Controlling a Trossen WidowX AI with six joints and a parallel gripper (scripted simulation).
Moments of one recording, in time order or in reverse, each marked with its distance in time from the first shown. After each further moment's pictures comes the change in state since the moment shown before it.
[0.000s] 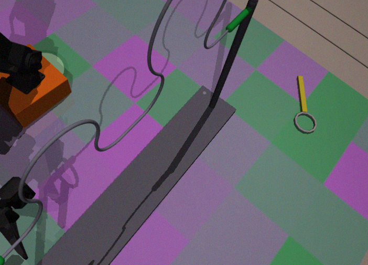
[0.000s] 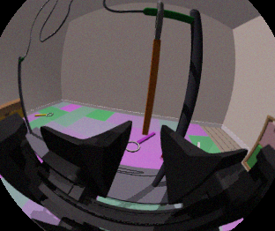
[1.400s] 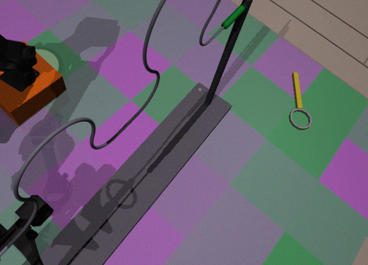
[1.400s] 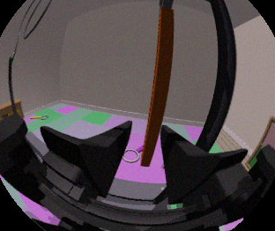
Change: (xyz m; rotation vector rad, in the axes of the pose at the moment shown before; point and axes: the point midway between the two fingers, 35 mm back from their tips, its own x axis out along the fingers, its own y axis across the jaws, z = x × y) arm 0.051 0.002 0.001 0.003 -0.004 0.001
